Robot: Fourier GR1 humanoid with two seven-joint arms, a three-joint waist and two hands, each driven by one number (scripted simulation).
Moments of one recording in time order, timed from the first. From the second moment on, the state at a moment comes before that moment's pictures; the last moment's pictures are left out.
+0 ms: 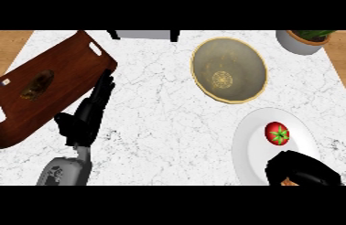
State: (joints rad) left arm -0.16 0.10 -0.11 -1.53 0.00 0.09 0.08; right arm 0.07 -0.52 0.19 -1.36 0.86 0.34 -0.95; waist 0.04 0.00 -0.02
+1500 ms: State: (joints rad) left arm -0.15 0.09 -0.09 -1.55 -0.01 0.09 0.10; right arm -0.44 -0.63 0.05 -2.08 -0.39 0.45 0.11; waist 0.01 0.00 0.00
